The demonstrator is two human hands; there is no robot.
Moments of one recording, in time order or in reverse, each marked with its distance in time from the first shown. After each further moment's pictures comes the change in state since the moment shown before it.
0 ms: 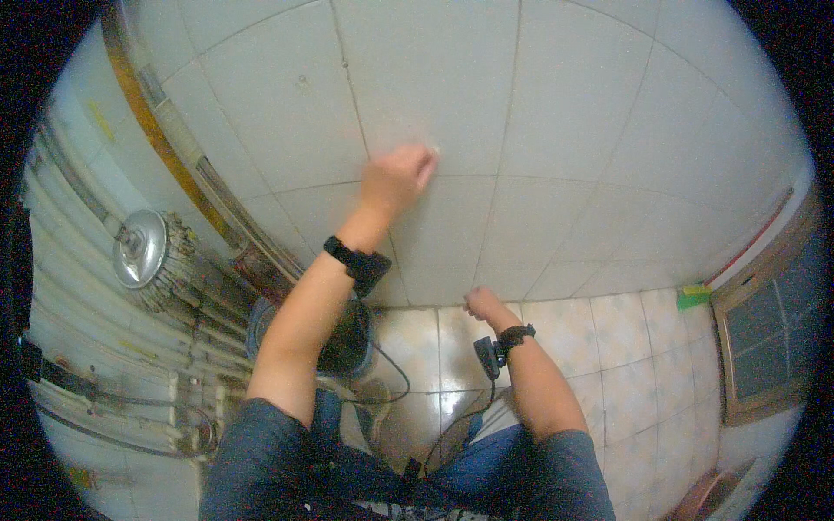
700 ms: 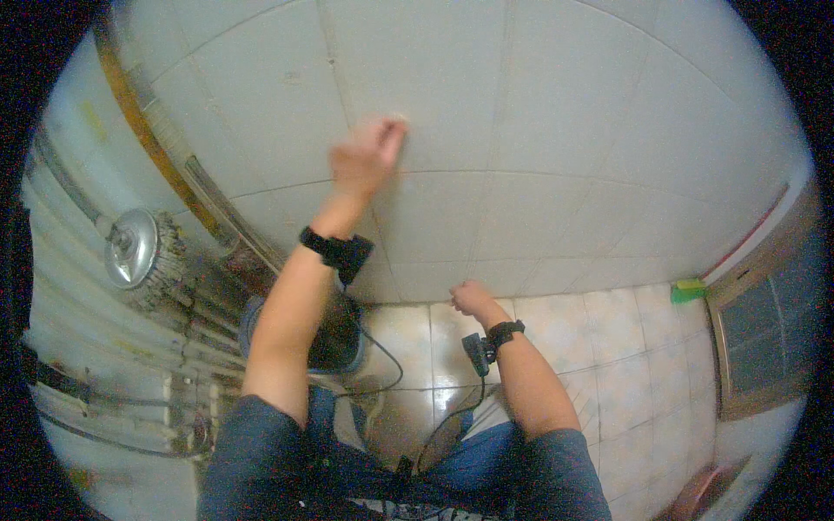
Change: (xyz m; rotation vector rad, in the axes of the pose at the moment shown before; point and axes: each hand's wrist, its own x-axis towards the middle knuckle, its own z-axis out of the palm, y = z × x) left_hand 0.018 -0.011 -0.009 0.067 0.031 -0.040; right_hand 0.002 0.000 0.001 0.010 -0.025 -0.001
